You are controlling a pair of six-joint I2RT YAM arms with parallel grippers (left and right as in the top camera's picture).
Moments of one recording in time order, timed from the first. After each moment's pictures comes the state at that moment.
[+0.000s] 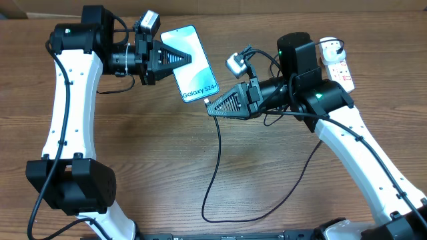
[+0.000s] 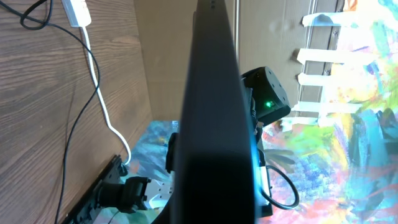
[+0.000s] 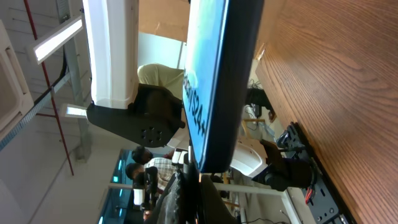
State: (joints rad) left arm 0.01 1.89 1.94 -1.49 1.48 -0.07; right arm 0.39 1.51 1.34 -0.44 -1.41 0.70
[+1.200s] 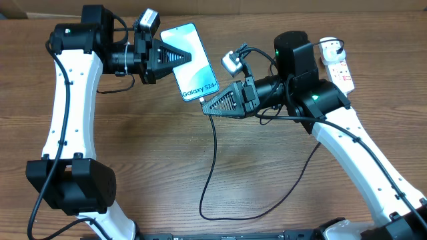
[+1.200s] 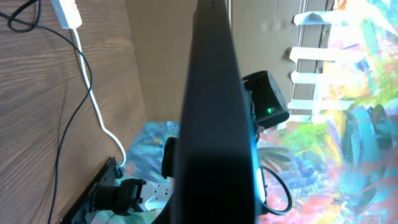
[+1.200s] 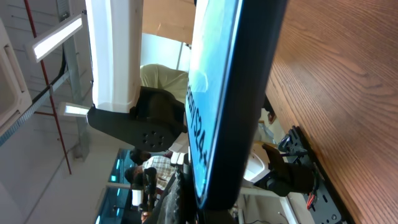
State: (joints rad) left arm 0.01 1.89 1.94 -1.48 1.51 -0.07; right arm 0.41 1.51 1.34 -0.35 -1.39 0.78
